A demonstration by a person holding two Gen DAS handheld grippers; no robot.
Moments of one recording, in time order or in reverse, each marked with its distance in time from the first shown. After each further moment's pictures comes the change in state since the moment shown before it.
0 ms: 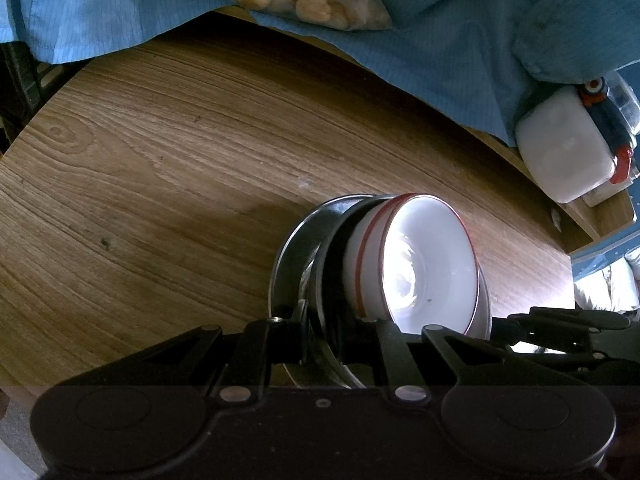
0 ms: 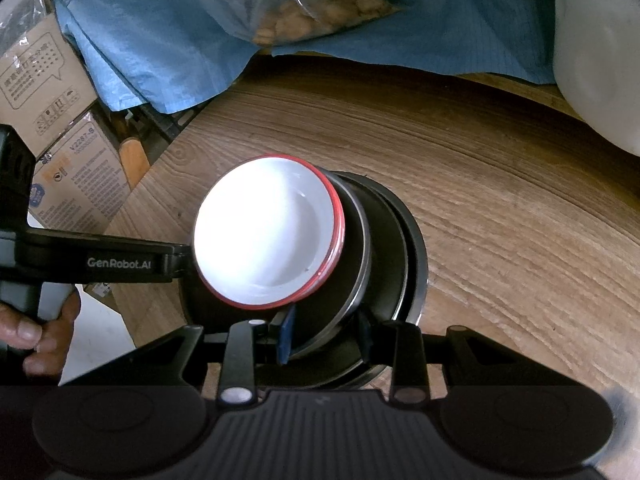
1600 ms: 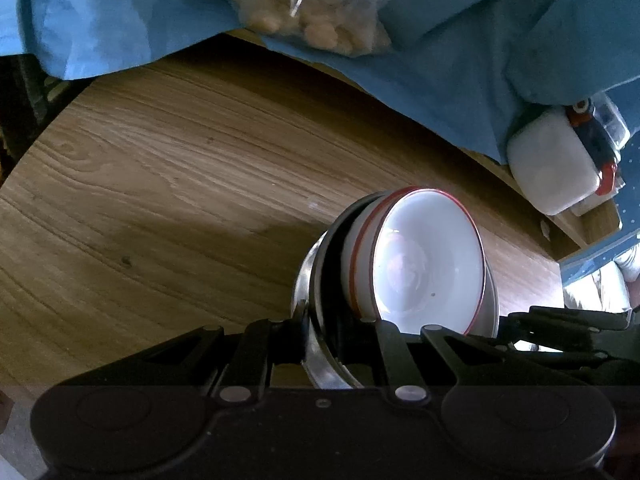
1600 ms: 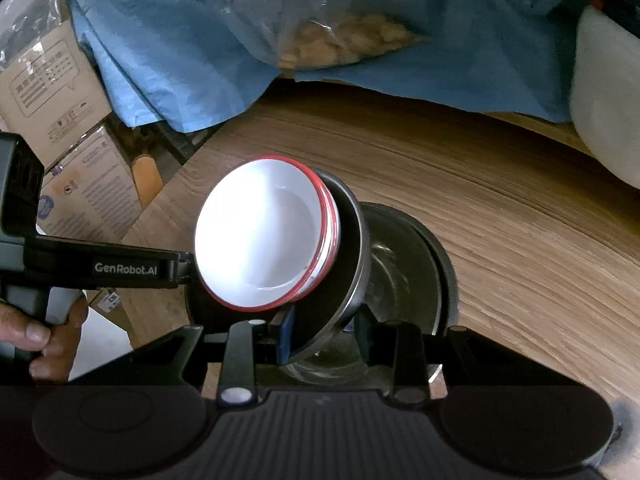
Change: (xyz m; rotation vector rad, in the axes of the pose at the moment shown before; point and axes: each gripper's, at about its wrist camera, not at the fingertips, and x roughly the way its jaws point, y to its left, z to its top) left arm -0.017 0.008 -0.002 0.008 -0.037 -0.027; right arm -0.007 0.016 0.003 -0.017 -0.059 -0.005
